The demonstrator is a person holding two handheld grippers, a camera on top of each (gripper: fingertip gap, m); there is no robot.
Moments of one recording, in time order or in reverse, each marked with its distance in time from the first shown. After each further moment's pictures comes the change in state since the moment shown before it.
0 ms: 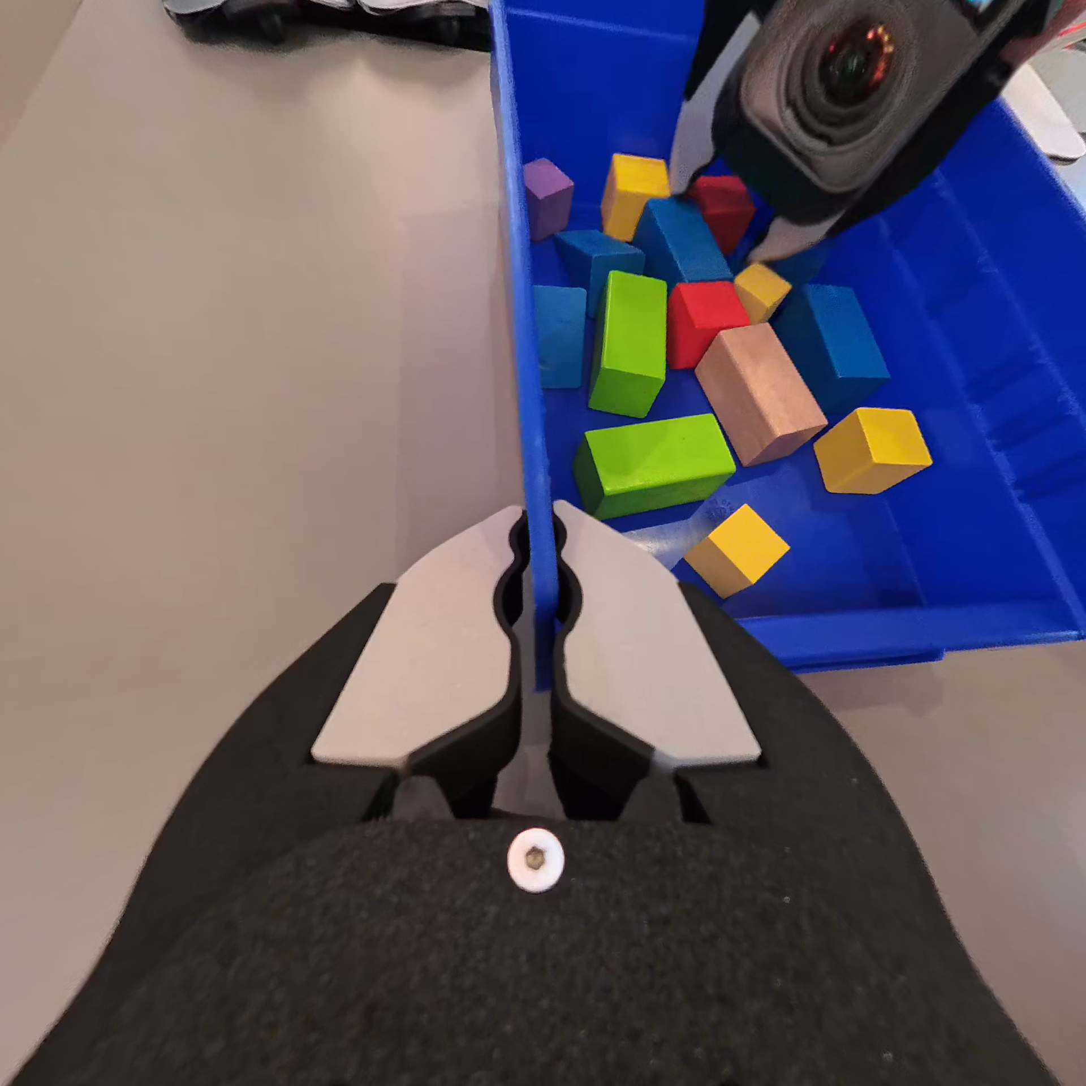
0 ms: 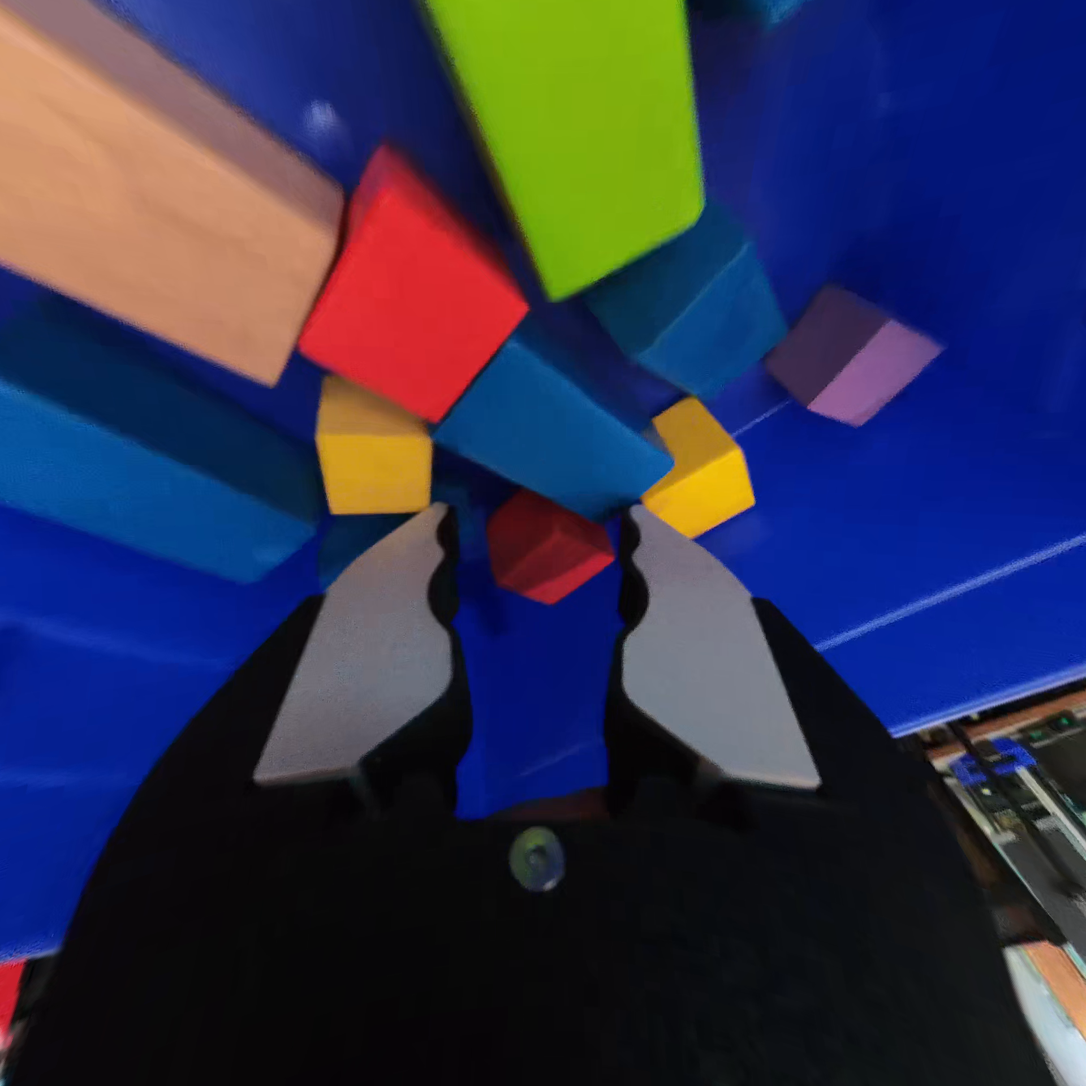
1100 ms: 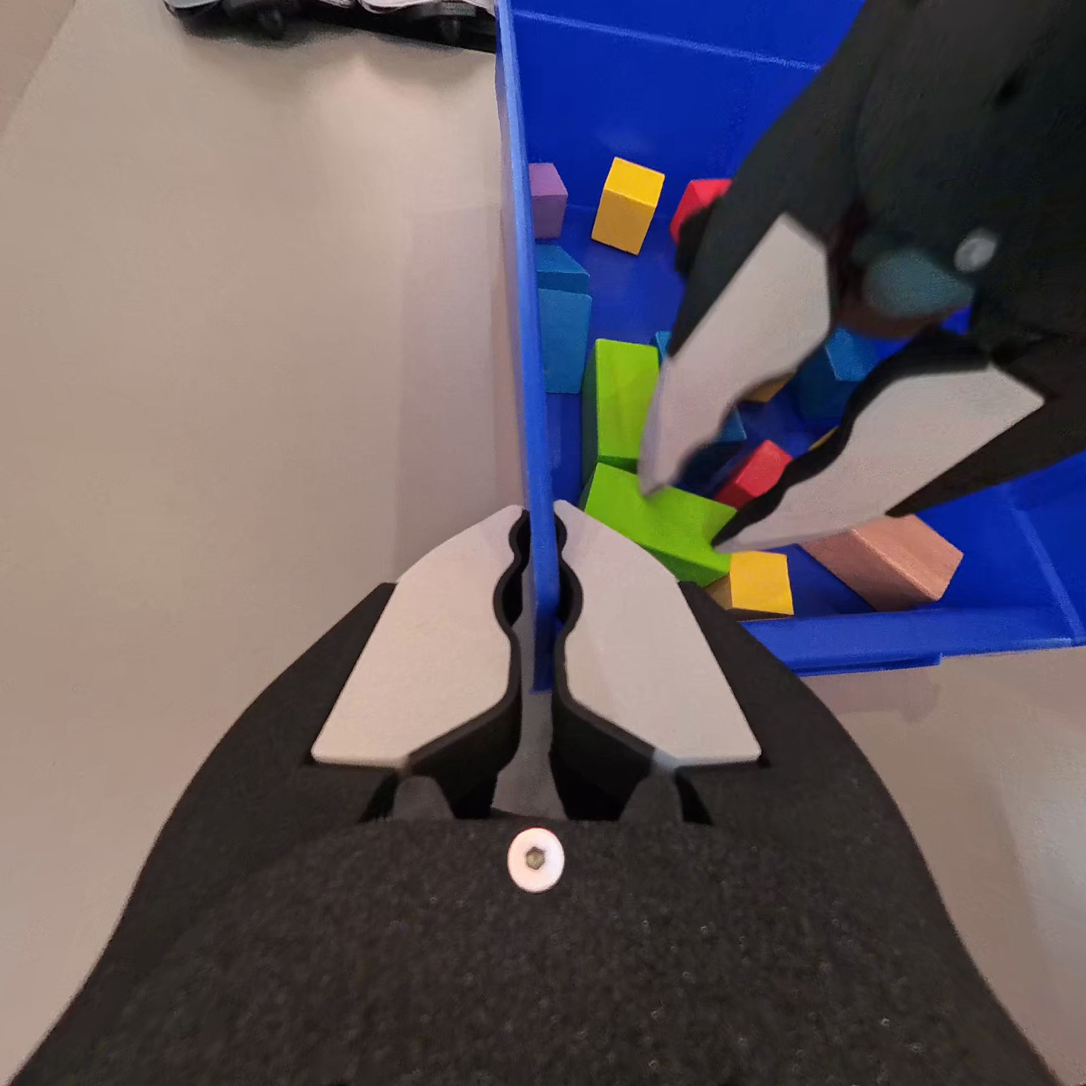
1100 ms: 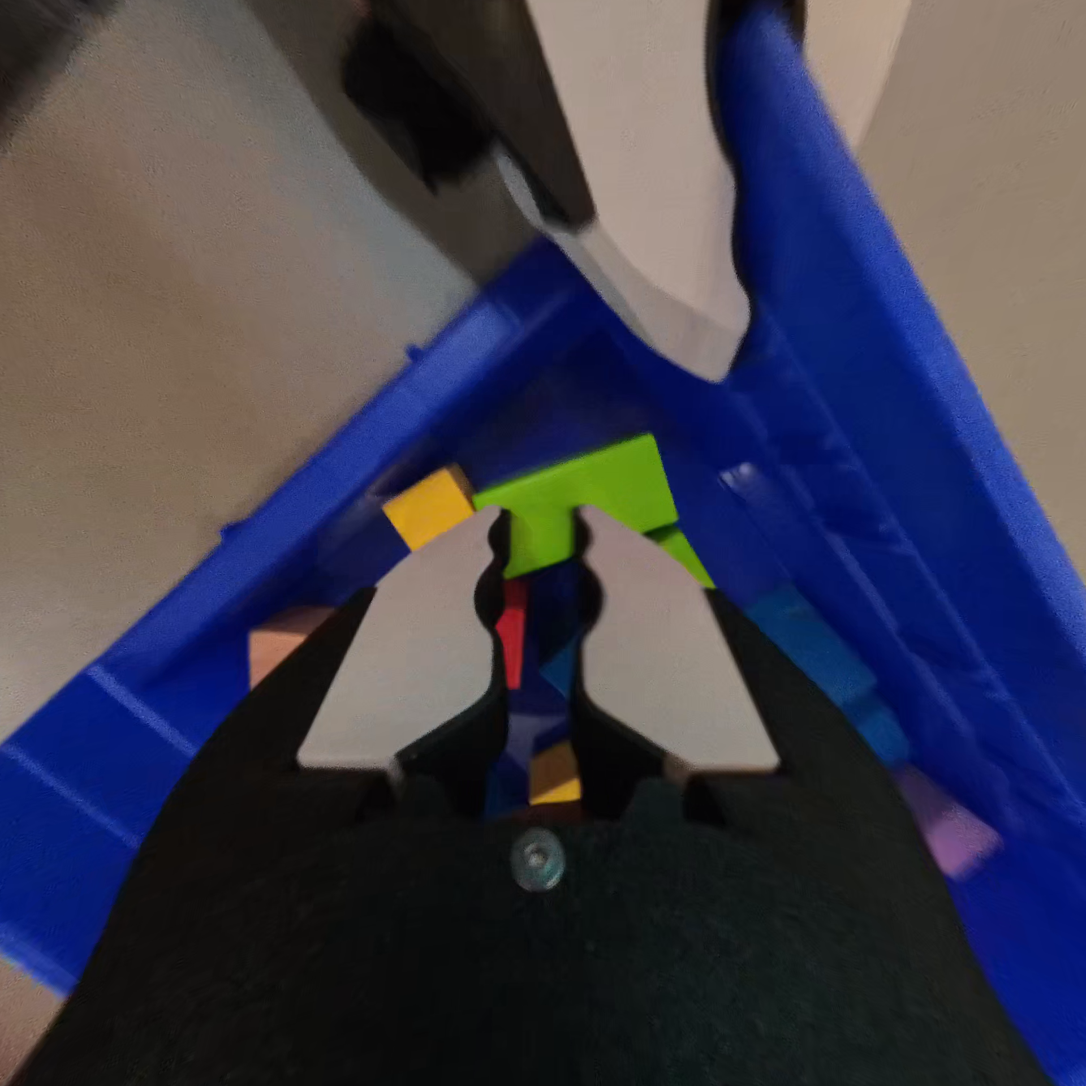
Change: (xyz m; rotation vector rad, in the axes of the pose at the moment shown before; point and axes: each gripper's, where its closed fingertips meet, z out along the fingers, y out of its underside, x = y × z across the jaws) left arm 0.002 0.001 0.000 0.003 0.000 -0.010; right arm -0.058 -0.165 -0.080 0.641 -0.219 0.077
